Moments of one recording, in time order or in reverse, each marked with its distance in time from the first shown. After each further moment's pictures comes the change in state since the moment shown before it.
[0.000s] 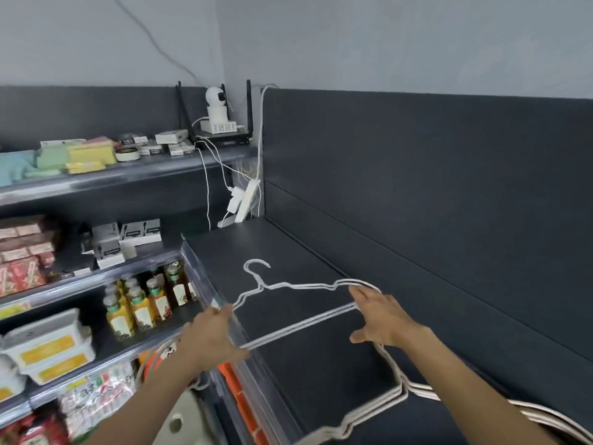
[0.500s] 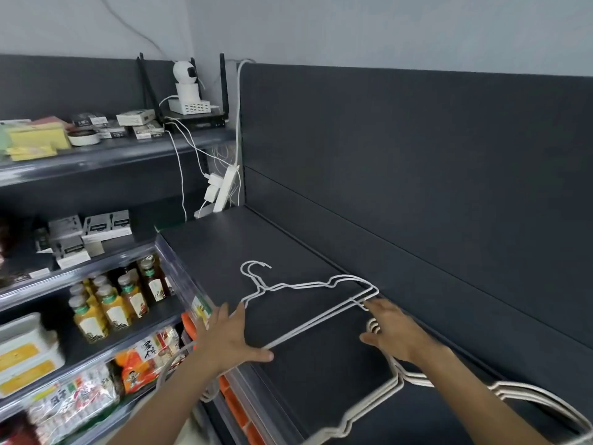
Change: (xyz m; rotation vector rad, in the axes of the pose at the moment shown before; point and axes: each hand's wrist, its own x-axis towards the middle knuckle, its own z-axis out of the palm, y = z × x) left_hand 0.033 0.023 0.032 -0.103 -0.115 0.079; right_hand -0.020 0.021 0.029 0.192 0.019 0.152
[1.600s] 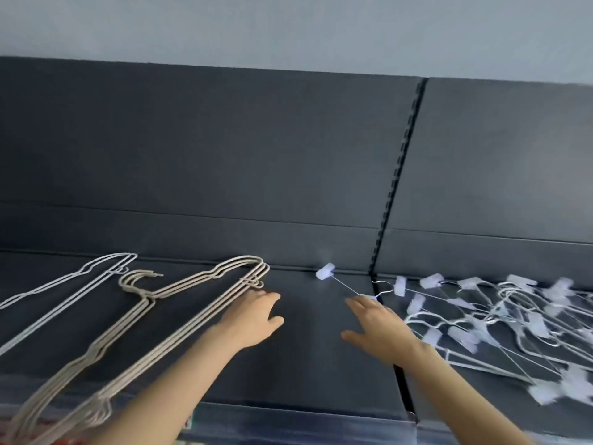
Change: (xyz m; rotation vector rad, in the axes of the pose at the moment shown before) left_hand -0.235 0.323 0.115 0.164 -0.141 0.988; right_hand -0.448 0.130 0.016 -0.024 0.223 0.637
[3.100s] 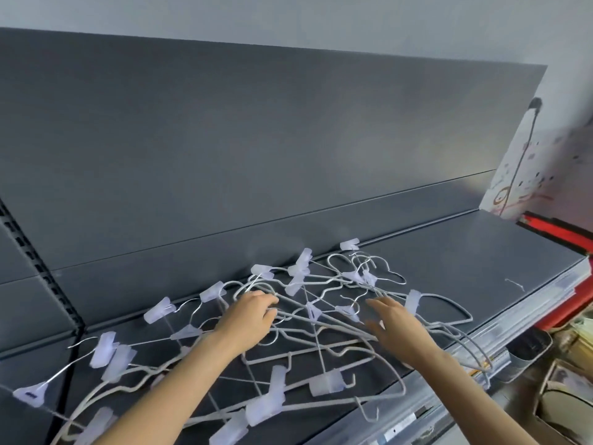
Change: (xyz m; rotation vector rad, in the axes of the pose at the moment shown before) left_hand 0.179 0.440 0.156 -0.143 -0.083 0.507; right_hand -0.208 0.451 -0.034 0.140 0.247 0.623
